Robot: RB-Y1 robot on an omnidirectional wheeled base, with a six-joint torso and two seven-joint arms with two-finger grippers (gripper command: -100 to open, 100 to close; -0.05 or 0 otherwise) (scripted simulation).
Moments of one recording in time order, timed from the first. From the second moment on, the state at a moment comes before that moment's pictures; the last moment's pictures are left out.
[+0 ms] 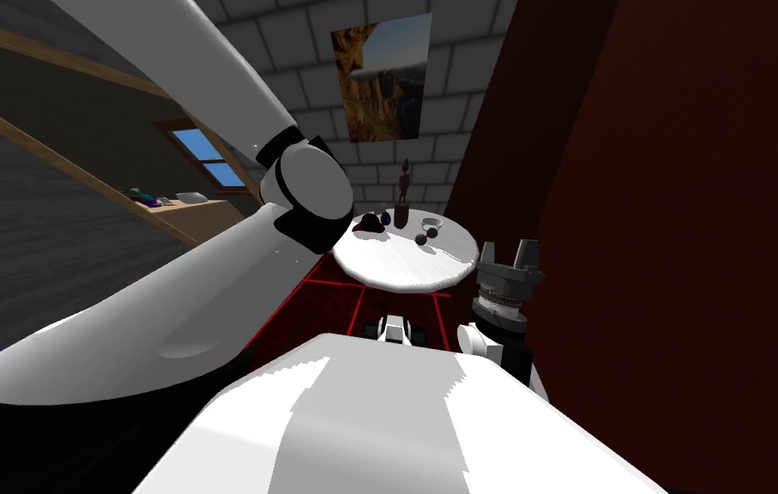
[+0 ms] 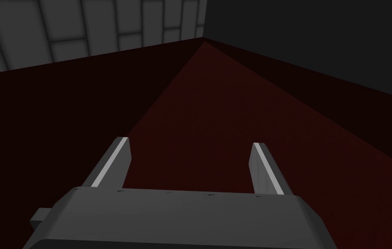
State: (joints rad) left arm -1.96 0.19 0.67 -1.75 -0.23 1.23 -0.11; right arm 0.52 -0.02 0.06 -2.35 -0.01 -0.62 -0.01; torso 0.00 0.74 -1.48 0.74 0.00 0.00
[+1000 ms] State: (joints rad) left arm -2.19 0.15 0.68 -1.62 -0.21 1.35 -0.08; right arm 0.52 -0.02 0.06 -2.35 -0.01 -0.62 -0.01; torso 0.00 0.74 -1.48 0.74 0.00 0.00
